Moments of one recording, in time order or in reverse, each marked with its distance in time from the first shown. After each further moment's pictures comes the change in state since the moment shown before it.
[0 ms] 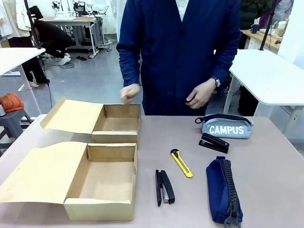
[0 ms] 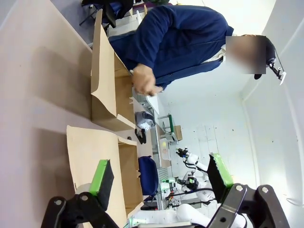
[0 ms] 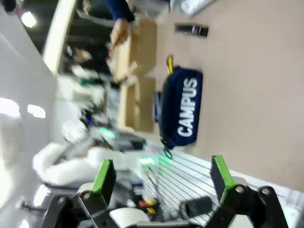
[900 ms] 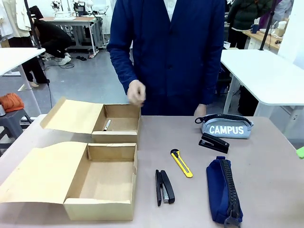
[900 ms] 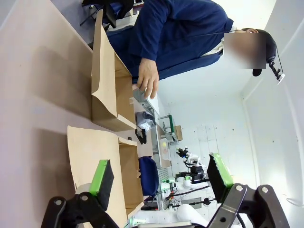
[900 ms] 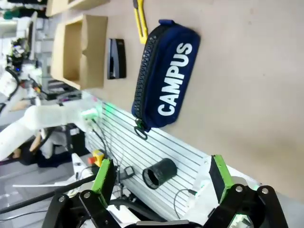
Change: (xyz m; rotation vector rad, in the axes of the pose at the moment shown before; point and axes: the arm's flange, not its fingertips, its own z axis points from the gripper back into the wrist) left arm 0.000 0.000 0.000 0.001 0.000 0.000; right arm 0.044 0.094 -0.136 -0.366 0.402 0.159
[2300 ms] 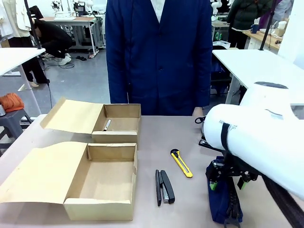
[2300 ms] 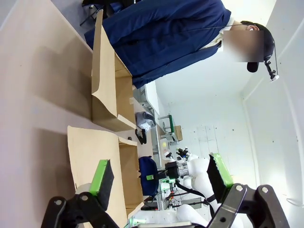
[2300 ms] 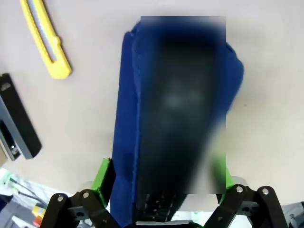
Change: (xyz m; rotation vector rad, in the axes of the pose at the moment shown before) left arm 0.000 0.000 0.000 0.000 0.000 0.000; right arm 0.058 0.088 -0.250 -0.626 0.143 -0.118
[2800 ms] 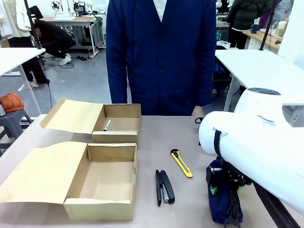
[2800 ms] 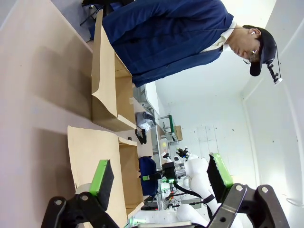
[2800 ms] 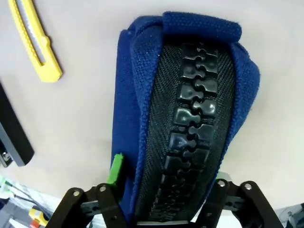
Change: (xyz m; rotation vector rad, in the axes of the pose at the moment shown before) left arm 0.000 0.000 0.000 0.000 0.000 0.000; right arm 0.000 0.002 -0.013 -0.025 0.012 0.001
